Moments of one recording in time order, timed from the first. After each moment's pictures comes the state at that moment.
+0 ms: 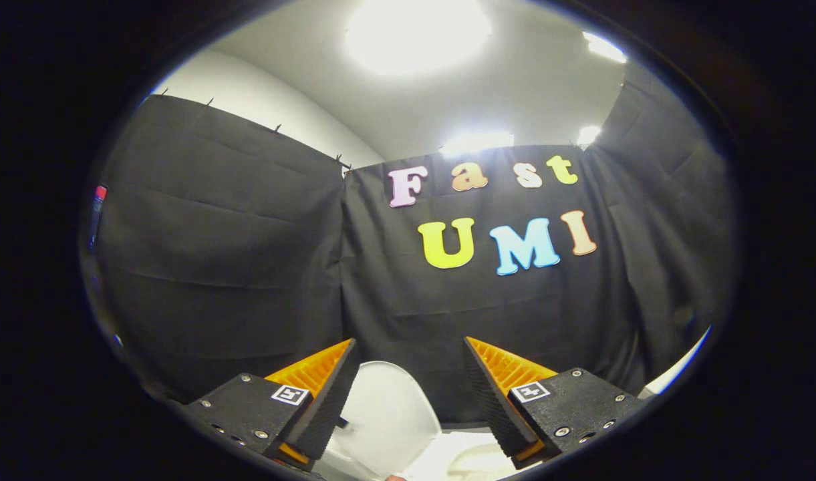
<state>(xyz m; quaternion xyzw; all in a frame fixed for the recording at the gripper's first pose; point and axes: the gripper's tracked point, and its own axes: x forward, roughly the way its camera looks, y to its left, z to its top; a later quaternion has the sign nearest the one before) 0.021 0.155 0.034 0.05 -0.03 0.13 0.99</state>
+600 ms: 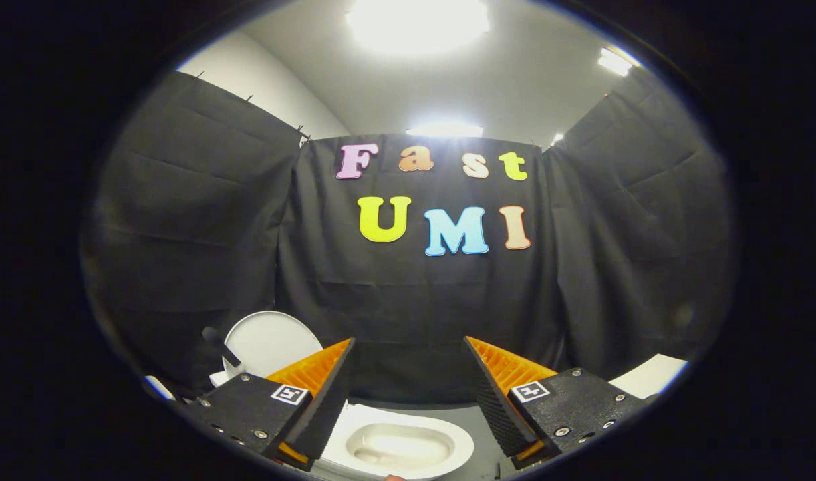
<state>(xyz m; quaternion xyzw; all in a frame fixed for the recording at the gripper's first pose) 0.004 0.013 -0.015 -0.01 0.01 0.07 1.00</state>
